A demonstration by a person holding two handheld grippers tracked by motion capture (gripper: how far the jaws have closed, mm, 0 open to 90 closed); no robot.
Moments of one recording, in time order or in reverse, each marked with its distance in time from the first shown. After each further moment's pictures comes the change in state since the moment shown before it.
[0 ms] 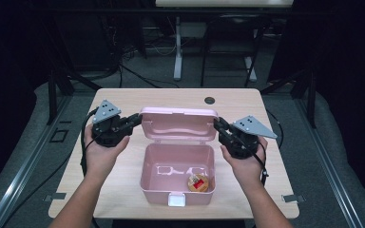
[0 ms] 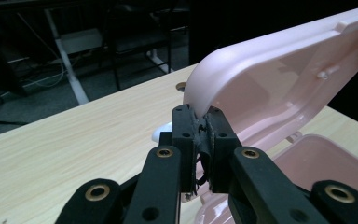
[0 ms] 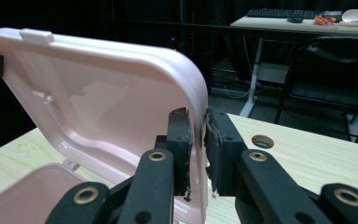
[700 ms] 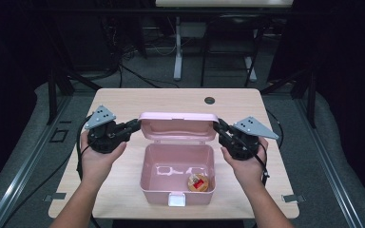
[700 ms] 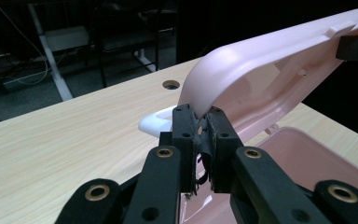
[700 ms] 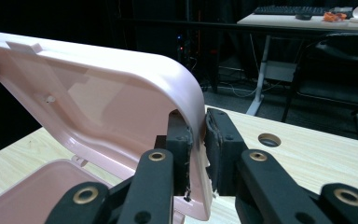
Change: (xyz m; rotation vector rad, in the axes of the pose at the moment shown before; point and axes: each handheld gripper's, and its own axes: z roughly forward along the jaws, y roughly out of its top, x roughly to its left) left arm -0.001 -0.009 -0.012 -0.007 -0.042 -0.022; right arm 0.000 0.000 -0.002 0.010 0.029 0.002
